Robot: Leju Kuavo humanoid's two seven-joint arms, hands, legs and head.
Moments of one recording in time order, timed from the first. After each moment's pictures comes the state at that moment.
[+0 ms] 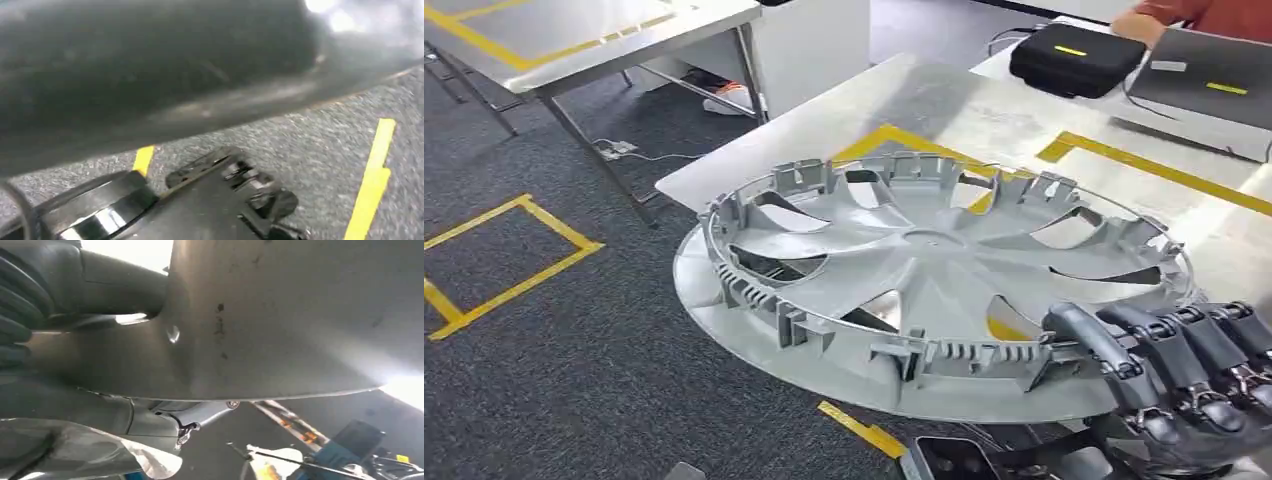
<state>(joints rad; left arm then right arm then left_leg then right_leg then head) -0.11 -0.17 0.82 -0.23 -1.15 0.12 -0.54 0.15 0.18 0.16 -2.45 1.57 -0.69 -0.48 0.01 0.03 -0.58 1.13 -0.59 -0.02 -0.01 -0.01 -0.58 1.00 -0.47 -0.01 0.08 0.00</state>
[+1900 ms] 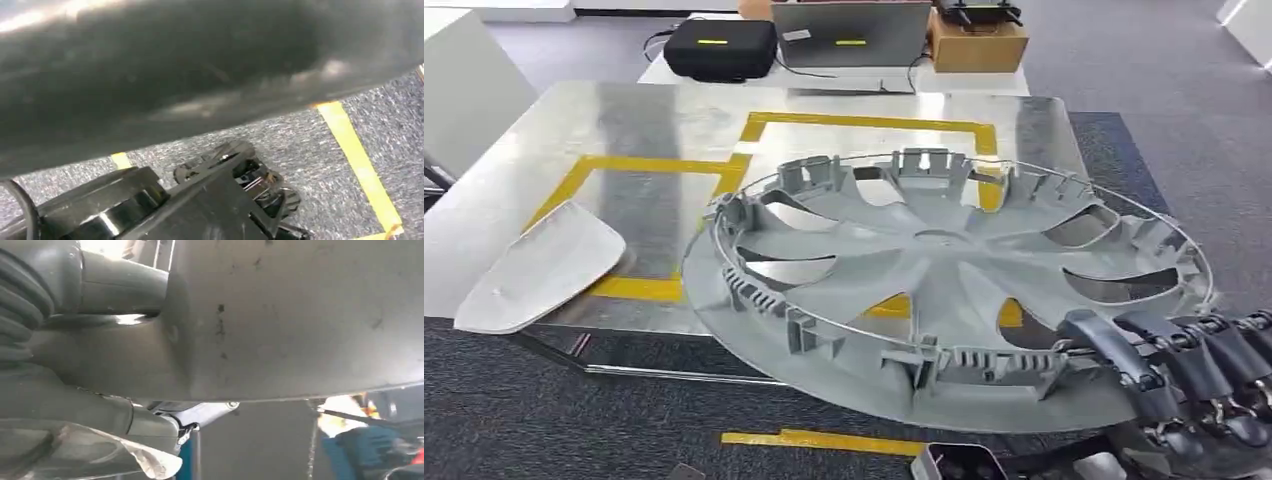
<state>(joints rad) -0.10 -0.17 0.81 -0.22 -1.16 0.11 -0.54 0.14 0.15 0.16 -2.46 1.57 -0.69 -0.47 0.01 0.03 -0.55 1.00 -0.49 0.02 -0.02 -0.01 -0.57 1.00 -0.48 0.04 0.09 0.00</state>
